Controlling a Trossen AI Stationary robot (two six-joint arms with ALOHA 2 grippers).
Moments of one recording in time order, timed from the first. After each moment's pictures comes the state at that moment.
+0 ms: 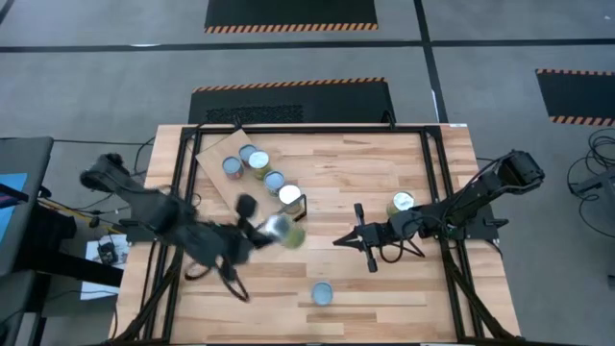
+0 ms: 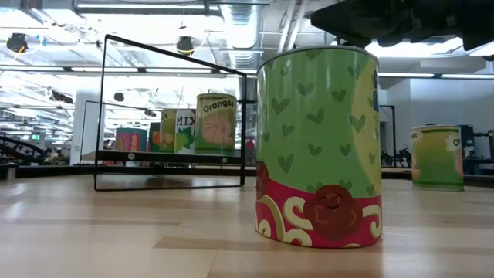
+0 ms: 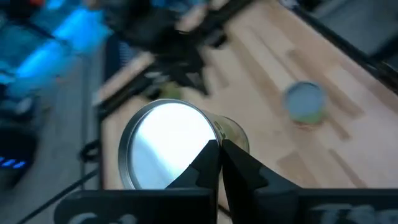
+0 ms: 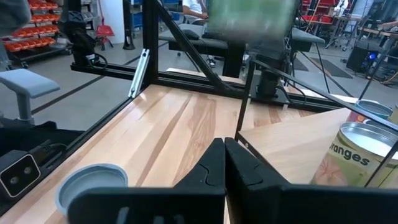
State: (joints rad) left arm -0.56 1.37 1.51 -0.84 -0.52 0.25; right arm 0.36 1.36 0.49 0.76 0.18 -0.06
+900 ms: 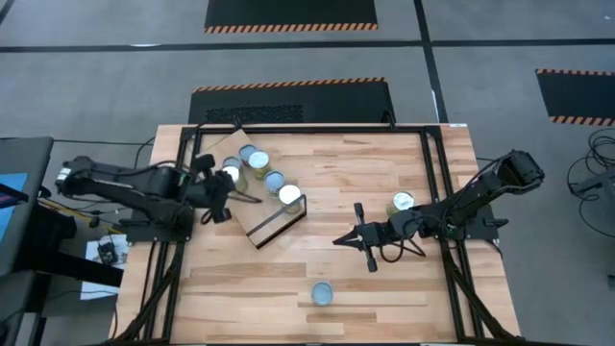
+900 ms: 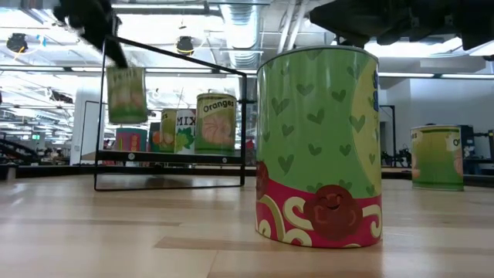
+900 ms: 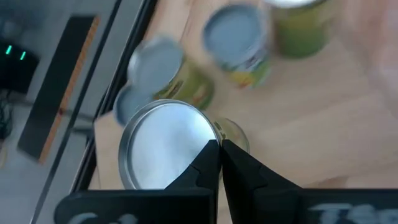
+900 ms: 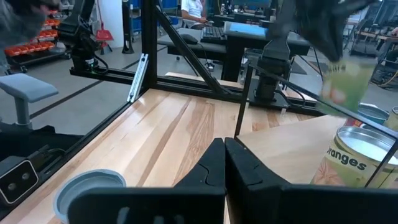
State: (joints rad) left arm -0.16 0.98 0.96 -1.11 -0.58 -0.27; right arm 0.36 1.36 0.49 0.78 0.18 -0.06
